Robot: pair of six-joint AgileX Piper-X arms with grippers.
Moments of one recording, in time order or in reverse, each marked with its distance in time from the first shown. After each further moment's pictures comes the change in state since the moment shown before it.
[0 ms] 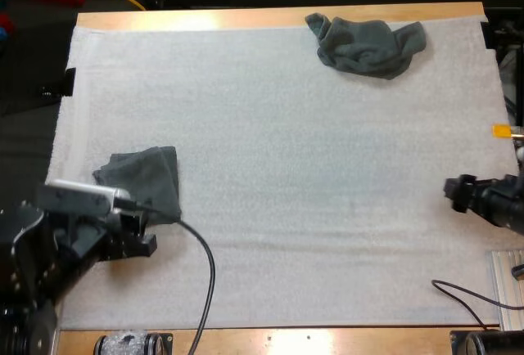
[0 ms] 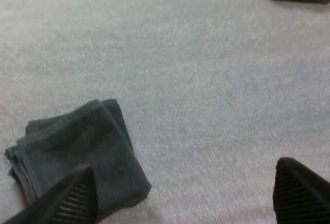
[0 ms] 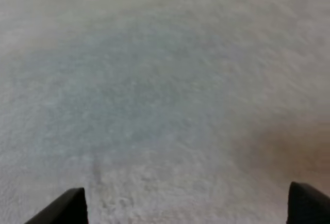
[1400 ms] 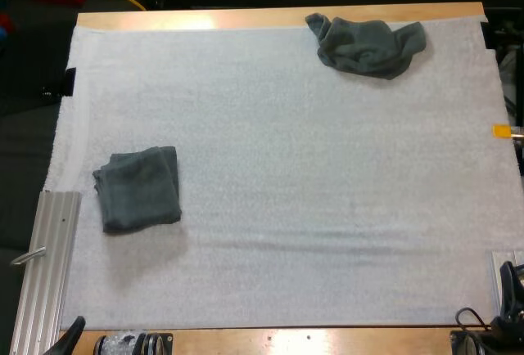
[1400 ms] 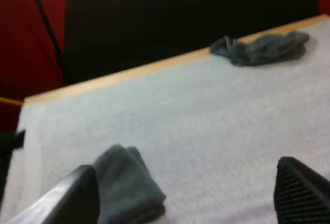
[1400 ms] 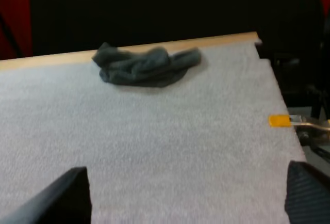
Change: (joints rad) left arm 0.000 -0.634 0.053 0.170 0.003 0.120; right arm -0.021 -0.801 -0.001 0.176 0.113 -0.206
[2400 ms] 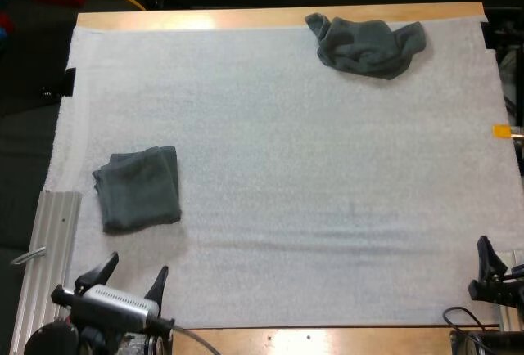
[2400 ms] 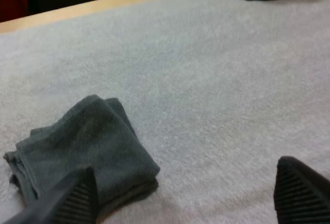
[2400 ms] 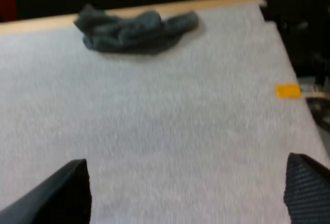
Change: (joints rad) left arm 0.000 0.006 0.471 -0.305 0.011 -0.008; right arm 0.000 0.002 0.276 -0.190 0.000 0.000
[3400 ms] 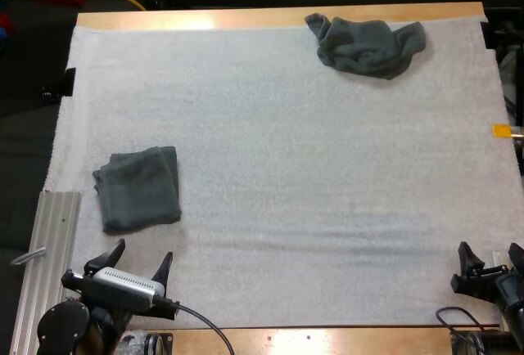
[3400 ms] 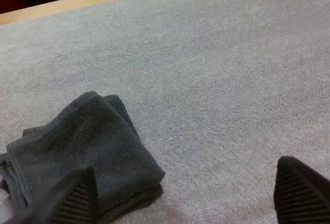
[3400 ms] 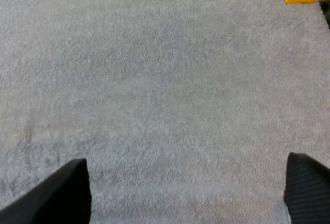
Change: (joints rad) left arm 0.000 0.002 0.113 -0.111 0.000 0.000; right arm 0.000 0.000 0.172 -0.001 0.000 0.018
